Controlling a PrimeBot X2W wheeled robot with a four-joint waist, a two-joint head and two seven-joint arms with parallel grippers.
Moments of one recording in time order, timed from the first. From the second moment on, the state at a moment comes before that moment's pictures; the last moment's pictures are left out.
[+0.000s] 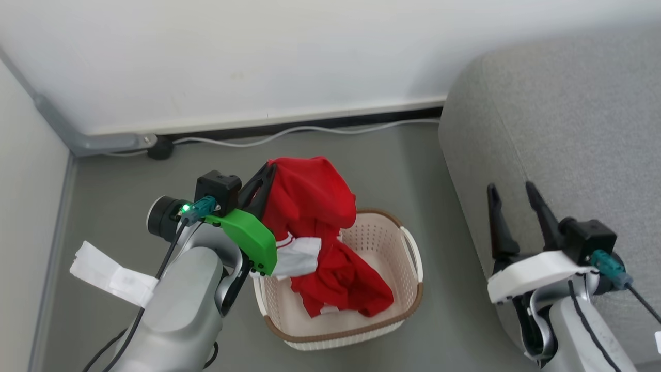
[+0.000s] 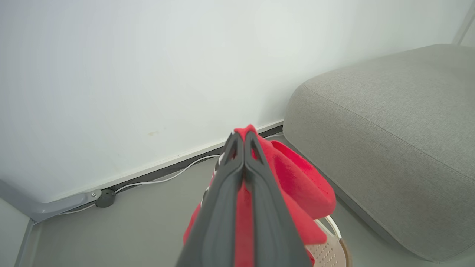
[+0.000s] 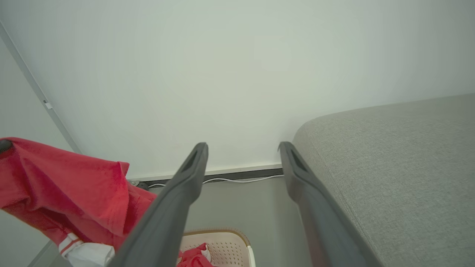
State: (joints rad) left arm -0.57 0.04 -0.58 0.68 -0.42 -0.13 -0.25; right arm -0.10 -0.05 0.13 0.23 0.20 0.00 -0.26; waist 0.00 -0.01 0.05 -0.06
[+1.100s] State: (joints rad) left arm -0.59 0.03 -0.67 0.50 -0.50 -0.13 -0.11; right arm -0.23 -0.05 0.45 0.50 0.13 0.11 -0.21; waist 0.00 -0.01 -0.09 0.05
